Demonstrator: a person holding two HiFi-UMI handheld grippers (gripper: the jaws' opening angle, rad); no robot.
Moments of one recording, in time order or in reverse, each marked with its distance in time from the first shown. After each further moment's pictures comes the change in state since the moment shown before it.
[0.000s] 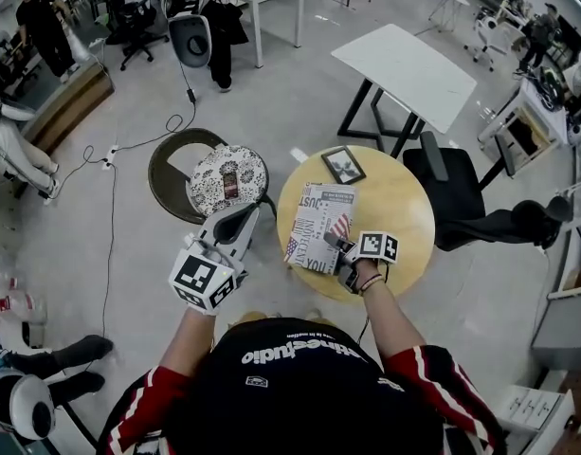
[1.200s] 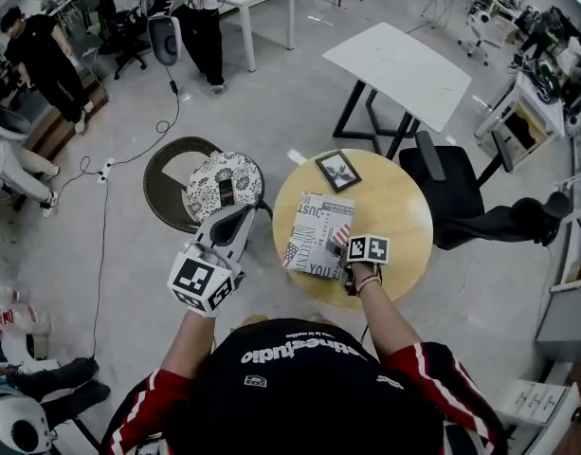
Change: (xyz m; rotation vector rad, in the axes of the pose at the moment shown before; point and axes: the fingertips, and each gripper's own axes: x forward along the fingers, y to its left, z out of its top) left arm 0.020 0.012 0.003 0.007 0.010 0.003; right arm -0.002 -0.073 0.007 -0.178 0.054 -0.358
